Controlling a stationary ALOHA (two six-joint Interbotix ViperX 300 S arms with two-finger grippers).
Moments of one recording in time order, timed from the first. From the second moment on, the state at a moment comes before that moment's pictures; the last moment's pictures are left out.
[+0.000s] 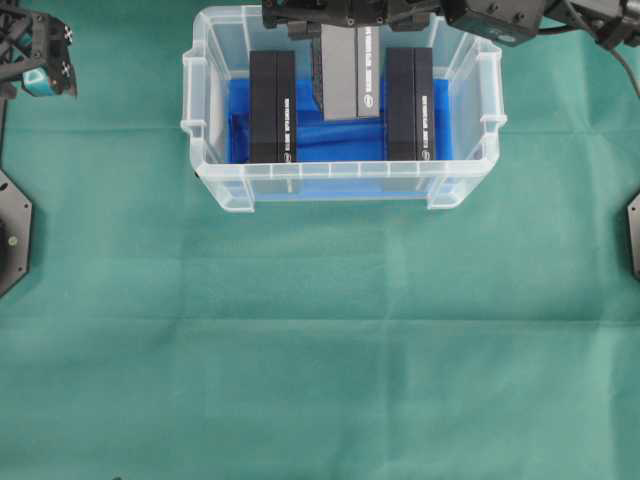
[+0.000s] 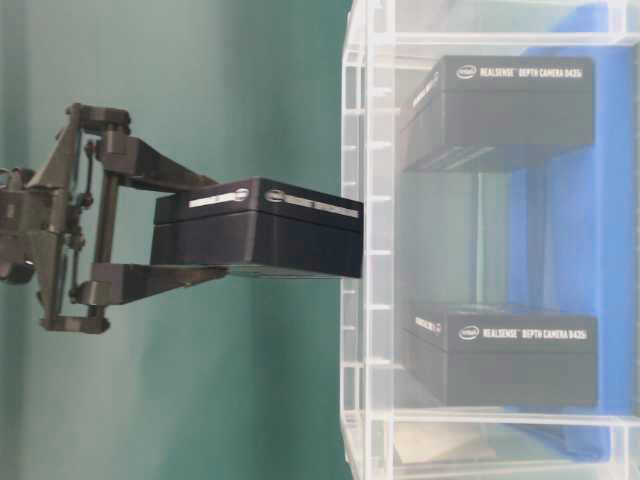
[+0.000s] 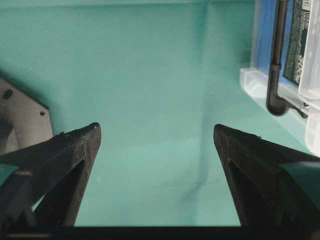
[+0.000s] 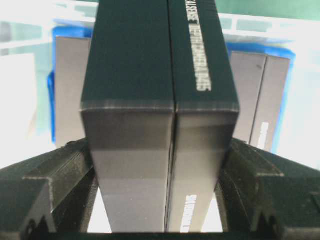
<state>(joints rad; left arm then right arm) 0.49 -0.63 0.55 0.06 1.35 -1.09 -0.24 0.31 -0.58 -0.25 1.59 1.36</state>
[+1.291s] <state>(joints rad) 0.49 -0.63 0.55 0.06 1.35 -1.09 -0.24 0.31 -0.62 -0.28 1.61 1.35</state>
